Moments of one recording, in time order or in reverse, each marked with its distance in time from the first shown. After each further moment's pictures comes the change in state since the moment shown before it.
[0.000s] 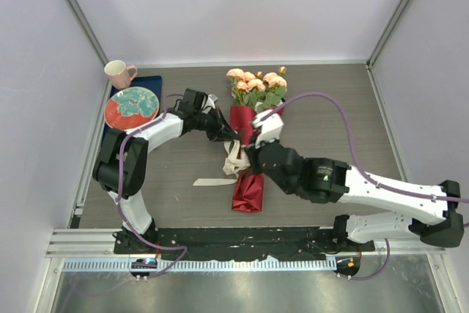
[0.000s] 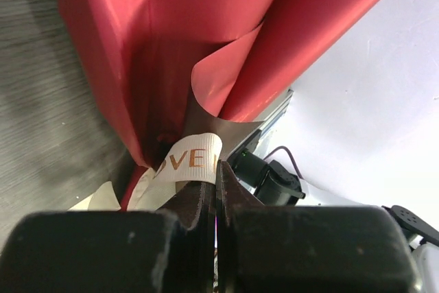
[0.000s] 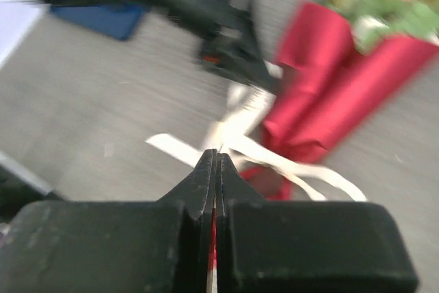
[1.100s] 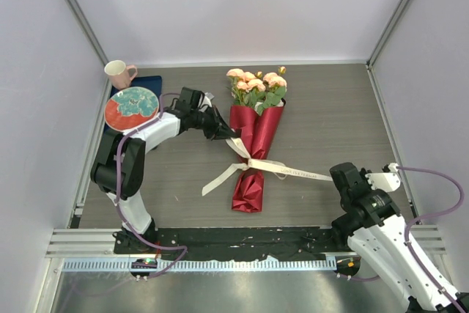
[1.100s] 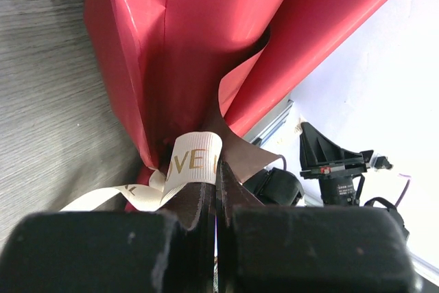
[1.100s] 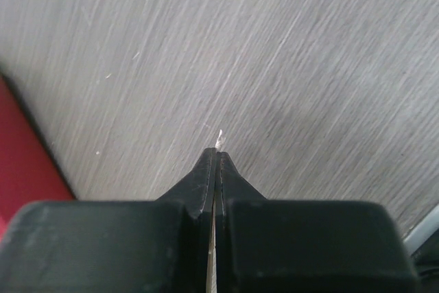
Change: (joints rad) left arm 0.032 -0.013 0.001 -0.013 -0.027 0.004; right arm -0.893 -0.747 -0.682 -0.639 0.065 1.036
